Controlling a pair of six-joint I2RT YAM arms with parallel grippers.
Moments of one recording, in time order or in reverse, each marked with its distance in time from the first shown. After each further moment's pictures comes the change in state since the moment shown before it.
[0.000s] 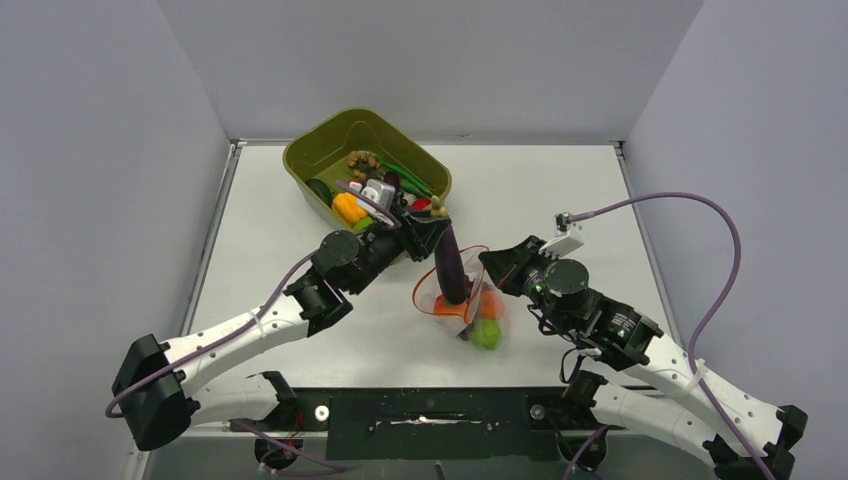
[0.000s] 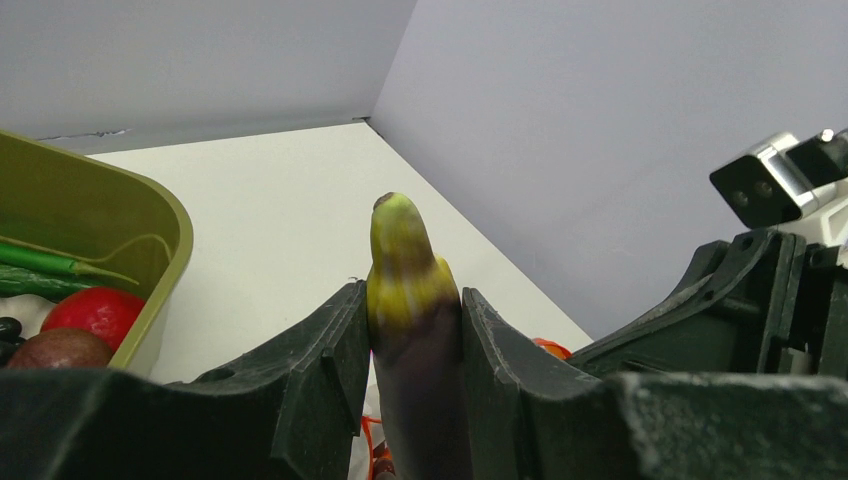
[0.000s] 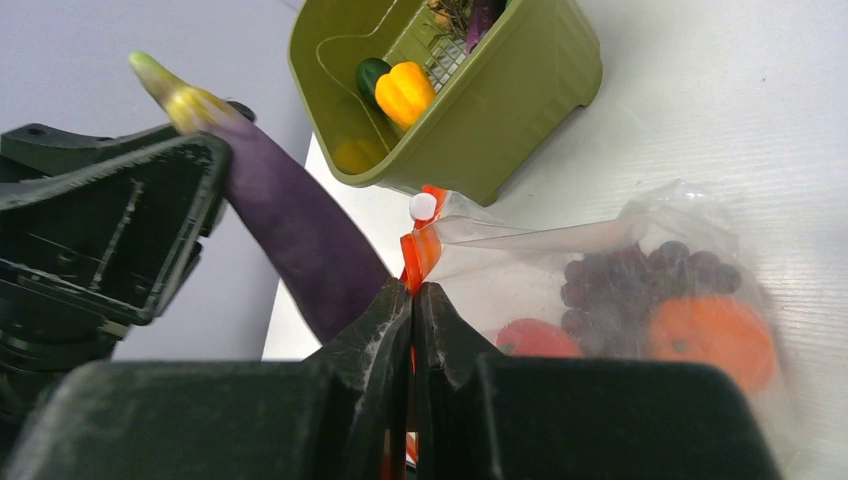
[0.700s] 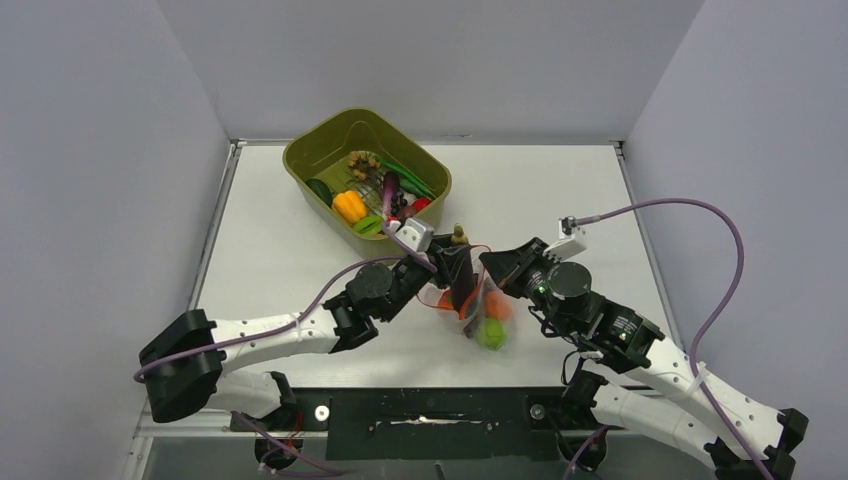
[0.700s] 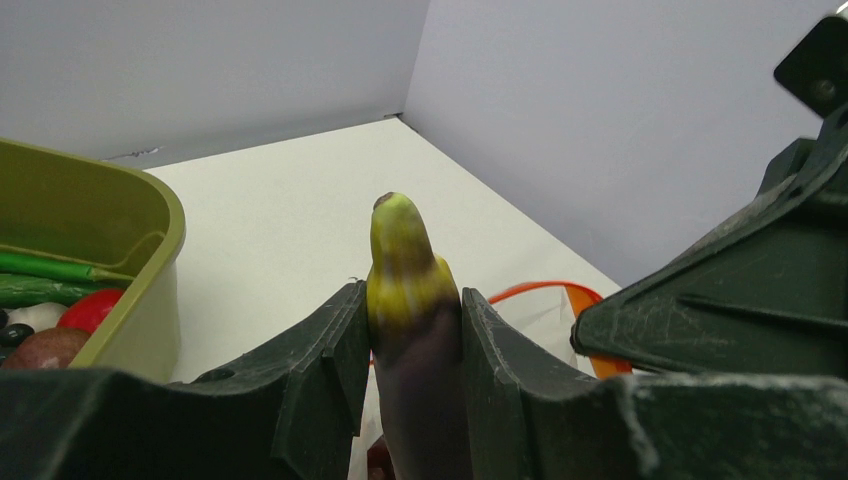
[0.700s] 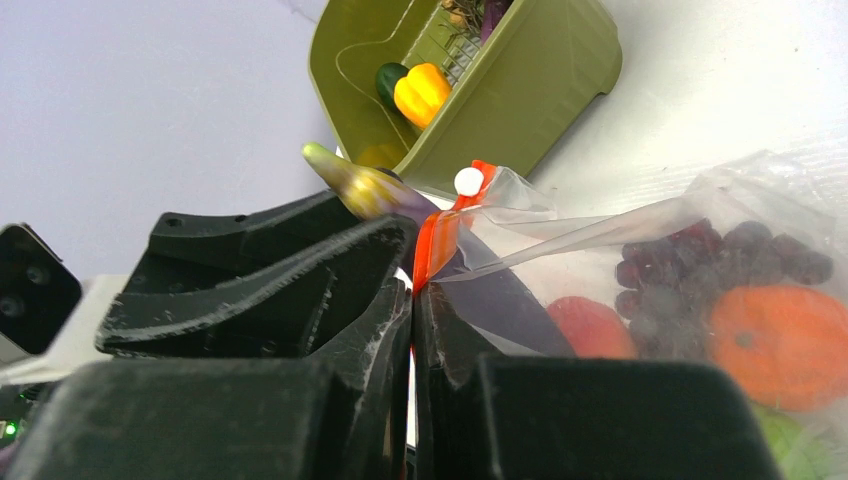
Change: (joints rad) left arm -0.193 0.160 -0.109 0.279 -0.217 0.230; right arm 0.000 -0.024 -0.023 0.014 -0.005 0.084
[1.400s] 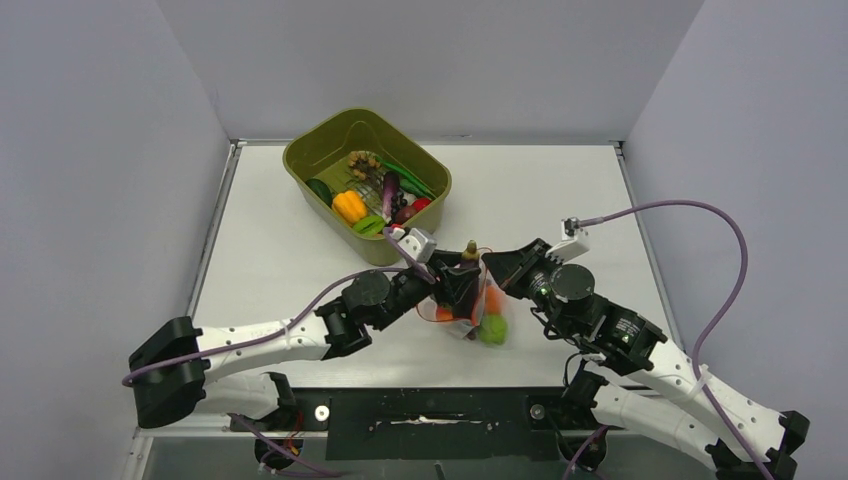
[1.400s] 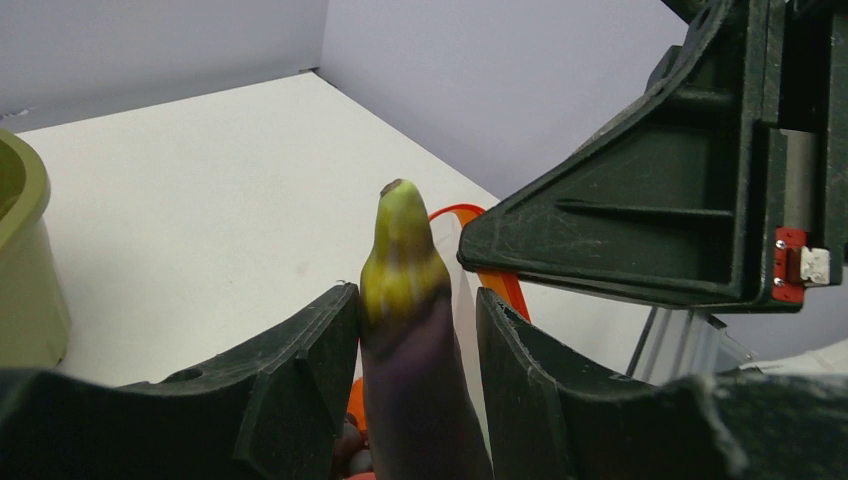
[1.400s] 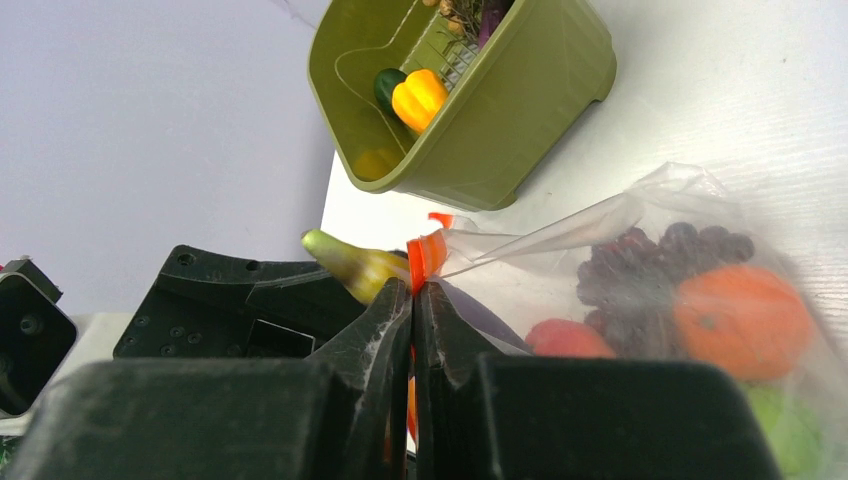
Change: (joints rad) left arm -0.053 -0.047 -0.026 -0.062 0.116 -0.078; right arm 0.000 -0.014 -0.010 0.000 0.014 -0.010
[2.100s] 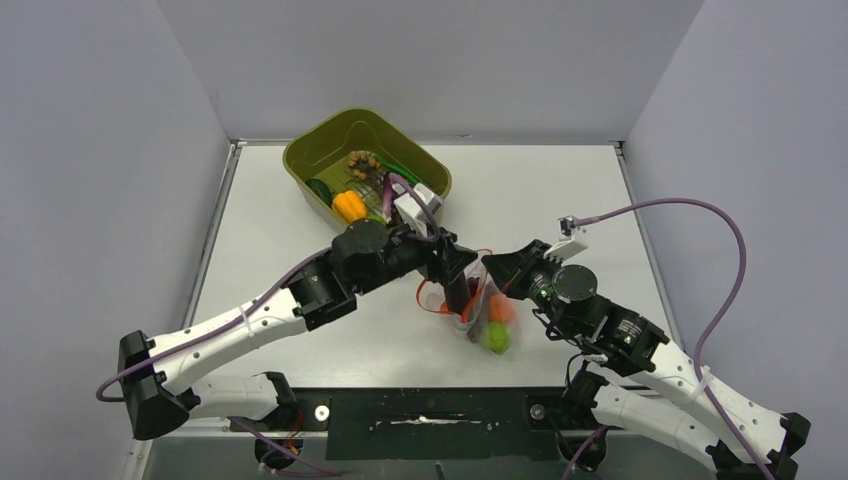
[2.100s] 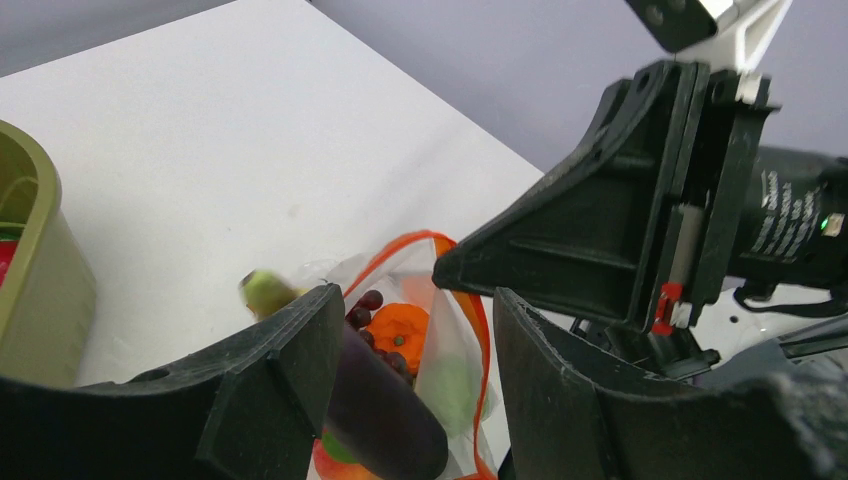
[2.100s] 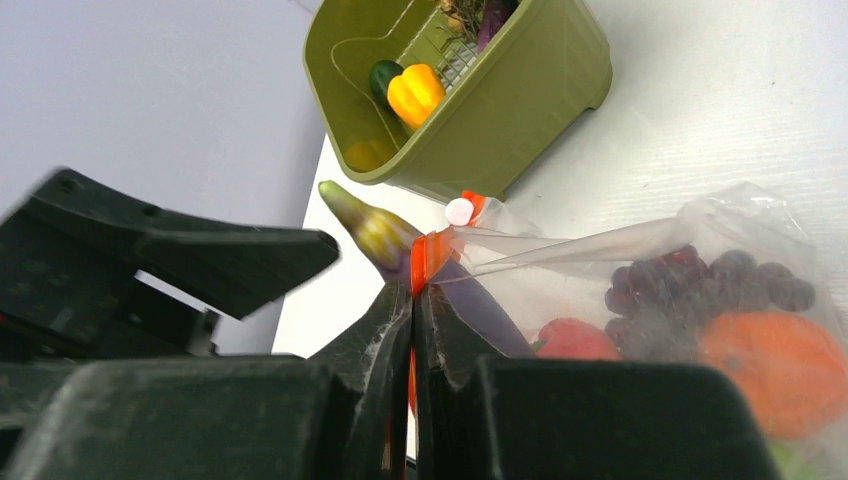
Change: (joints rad) left arm 0.081 -0.075 0.360 -0.655 0.166 -0.034; right arm 0.000 -0.014 0.000 -0.001 -0.032 -0.097
